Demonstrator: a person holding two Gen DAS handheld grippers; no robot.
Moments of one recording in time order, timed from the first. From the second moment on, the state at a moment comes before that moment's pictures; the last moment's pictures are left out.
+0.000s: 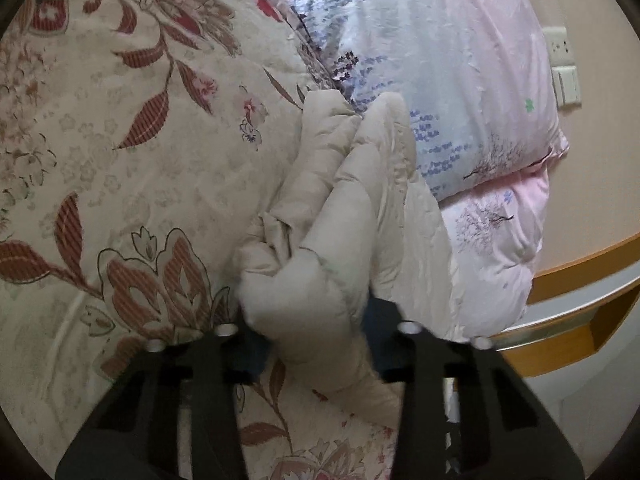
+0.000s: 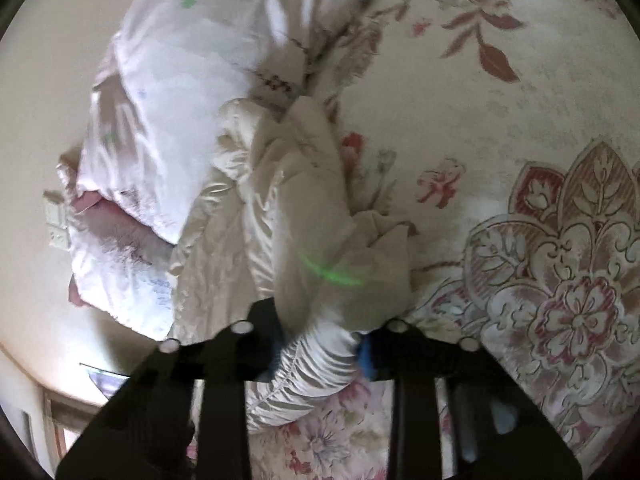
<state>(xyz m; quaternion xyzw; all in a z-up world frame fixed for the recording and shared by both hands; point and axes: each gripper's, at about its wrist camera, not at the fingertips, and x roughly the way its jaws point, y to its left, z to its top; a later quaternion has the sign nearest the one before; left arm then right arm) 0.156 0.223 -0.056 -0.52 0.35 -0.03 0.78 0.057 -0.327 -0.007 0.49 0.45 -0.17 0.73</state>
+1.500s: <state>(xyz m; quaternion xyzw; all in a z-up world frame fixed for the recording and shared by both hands) 0.040 0.236 -0.032 -0.44 0.29 0.01 0.85 0.090 -0.069 0.056 -0.03 0.49 -0.05 0.87</state>
